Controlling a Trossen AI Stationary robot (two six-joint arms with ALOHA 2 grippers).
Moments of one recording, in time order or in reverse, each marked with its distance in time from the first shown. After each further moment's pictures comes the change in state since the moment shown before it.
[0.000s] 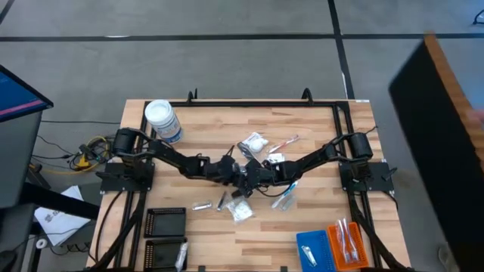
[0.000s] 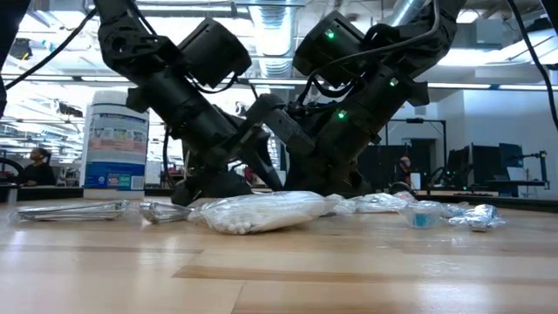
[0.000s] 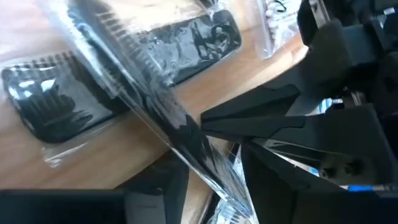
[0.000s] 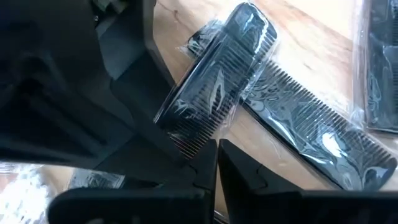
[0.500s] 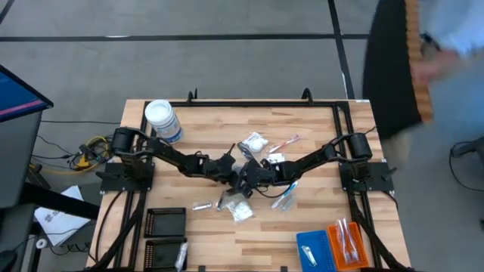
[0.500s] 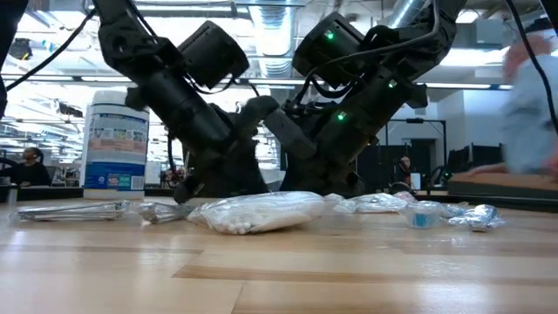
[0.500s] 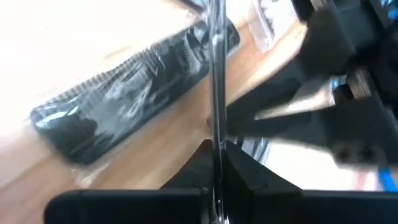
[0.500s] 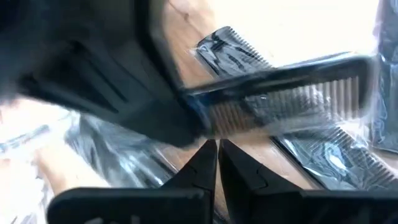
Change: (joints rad) left arm 0.001 -0.069 -0.006 -0.053 0.021 0.197; right arm 0.009 -0.016 0.000 0.023 -0.004 -0.092
